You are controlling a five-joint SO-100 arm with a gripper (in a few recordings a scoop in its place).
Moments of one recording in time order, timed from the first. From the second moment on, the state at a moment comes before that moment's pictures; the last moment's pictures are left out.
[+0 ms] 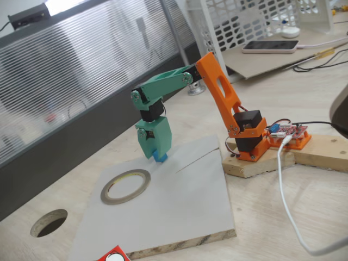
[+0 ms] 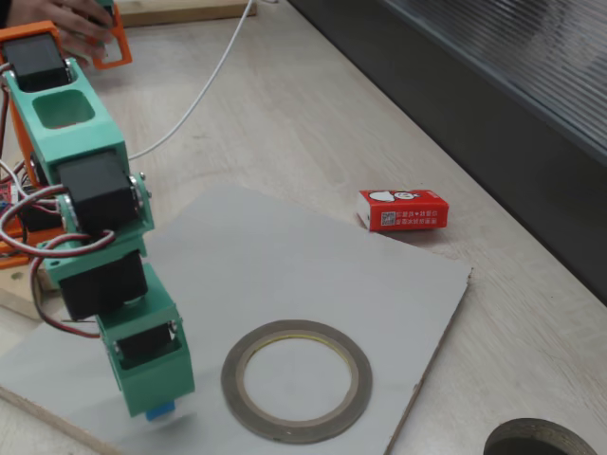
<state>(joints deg) 26.9 74.0 83.8 72.5 99.4</state>
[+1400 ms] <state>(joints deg) 26.9 74.0 83.1 72.5 99.4</state>
